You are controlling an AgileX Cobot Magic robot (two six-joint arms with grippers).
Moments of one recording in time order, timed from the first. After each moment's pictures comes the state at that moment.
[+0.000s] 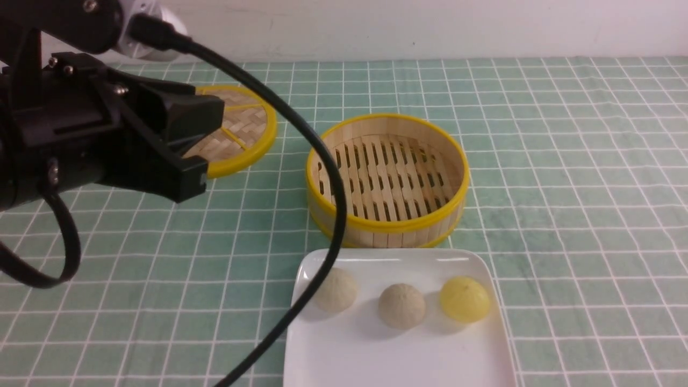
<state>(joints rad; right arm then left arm) 0.37 0.19 -0.81 -0.14 0.86 -0.16 -0.42 0.93 -0.91 -0.35 0.38 0.46</state>
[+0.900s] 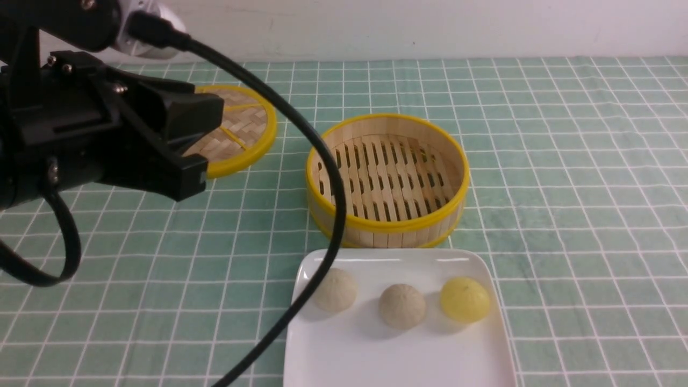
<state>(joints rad) 0.37 0.07 -0.23 -0.87 0.38 0.75 -0.42 0.93 -0.91 -0.36 0.38 0.46</state>
